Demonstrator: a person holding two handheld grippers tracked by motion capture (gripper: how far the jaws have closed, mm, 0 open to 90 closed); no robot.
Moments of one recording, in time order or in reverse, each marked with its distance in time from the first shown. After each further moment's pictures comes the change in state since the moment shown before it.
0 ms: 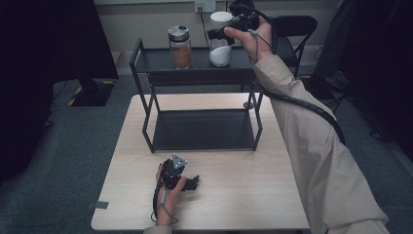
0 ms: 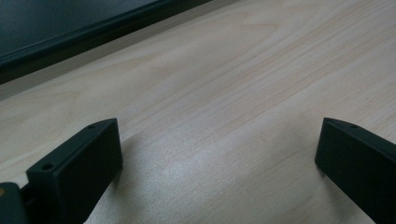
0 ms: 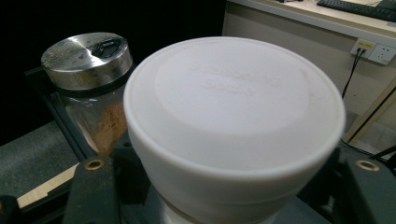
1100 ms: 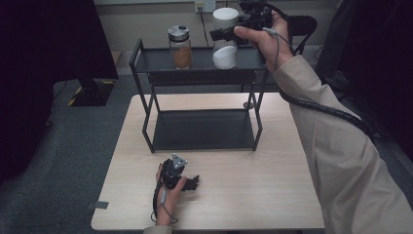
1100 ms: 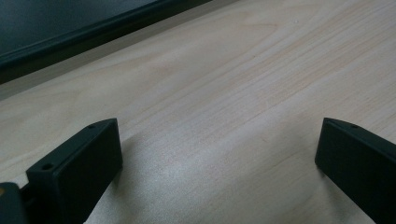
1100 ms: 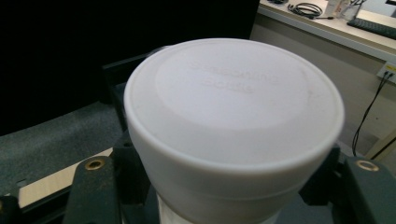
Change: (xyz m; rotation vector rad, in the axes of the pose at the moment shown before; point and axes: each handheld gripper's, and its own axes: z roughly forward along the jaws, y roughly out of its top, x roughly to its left) left arm 0.000 0.000 0.000 0.000 -0.001 -0.002; right arm 0.011 0.009 -0.048 -0.018 0.097 -0.088
